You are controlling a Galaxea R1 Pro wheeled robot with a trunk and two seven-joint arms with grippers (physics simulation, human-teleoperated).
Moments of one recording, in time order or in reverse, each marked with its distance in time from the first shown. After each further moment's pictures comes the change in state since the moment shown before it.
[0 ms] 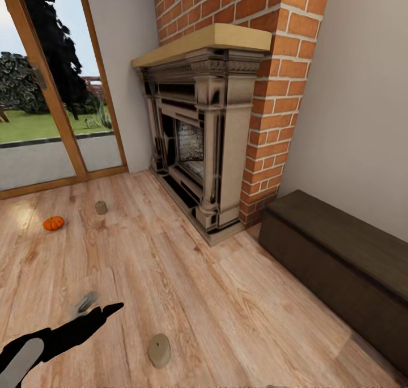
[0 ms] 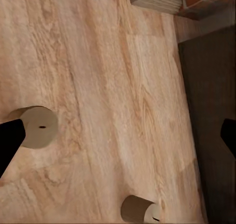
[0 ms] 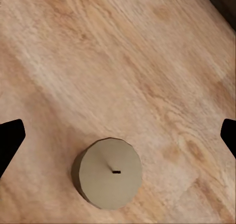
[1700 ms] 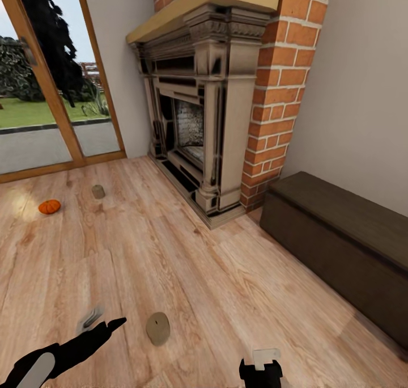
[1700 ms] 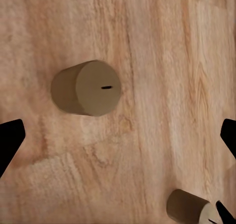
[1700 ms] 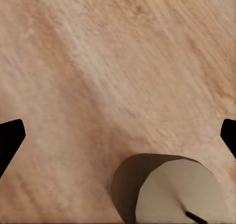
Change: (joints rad) left arm 0.002 -0.074 -0.002 0.132 -0.112 -0.081 -0.005; right arm -0.138 -0.001 -0.002 0.001 -0.016 0.162 0.177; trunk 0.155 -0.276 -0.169
